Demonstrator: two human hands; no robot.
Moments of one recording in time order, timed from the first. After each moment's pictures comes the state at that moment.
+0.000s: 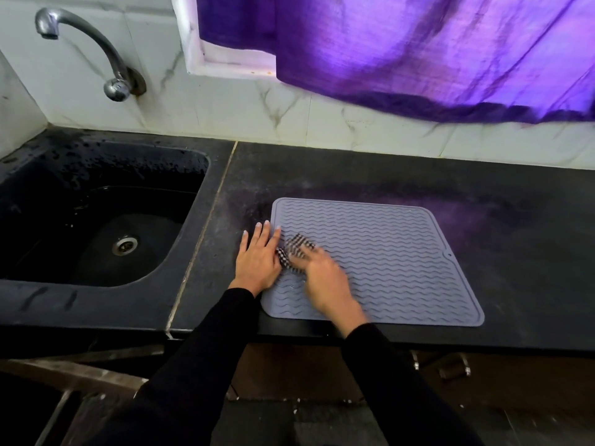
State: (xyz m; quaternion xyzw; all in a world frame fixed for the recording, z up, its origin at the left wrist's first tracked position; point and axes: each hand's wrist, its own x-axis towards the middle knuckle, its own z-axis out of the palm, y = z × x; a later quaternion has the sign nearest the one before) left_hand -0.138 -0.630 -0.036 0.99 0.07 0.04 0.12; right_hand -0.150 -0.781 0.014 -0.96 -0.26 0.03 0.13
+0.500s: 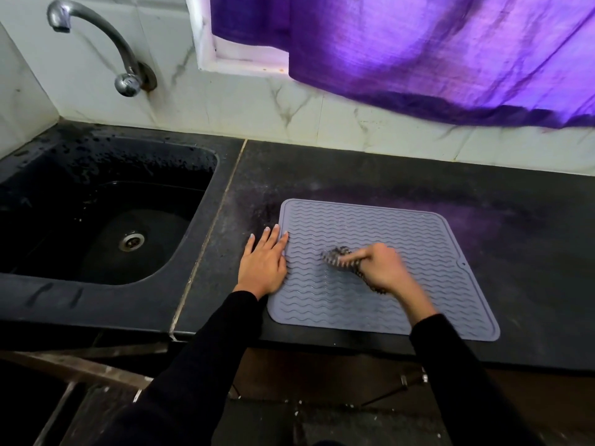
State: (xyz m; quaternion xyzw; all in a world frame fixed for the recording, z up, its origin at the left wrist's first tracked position) left_hand -0.133 -0.623 -0.048 0.99 0.06 0.05 0.13; right_hand -0.096 -0.839 0.042 -0.95 -0.10 0.14 0.26
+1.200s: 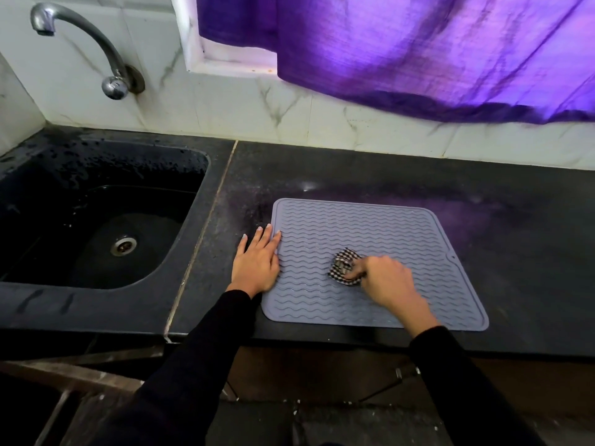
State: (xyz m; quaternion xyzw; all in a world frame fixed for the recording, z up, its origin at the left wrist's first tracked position) left_hand -0.133 -0.621 -0.050 0.99 0.05 0.04 0.12; right_hand -0.118 -0.862 0.038 -0.98 -0.15 0.10 0.05
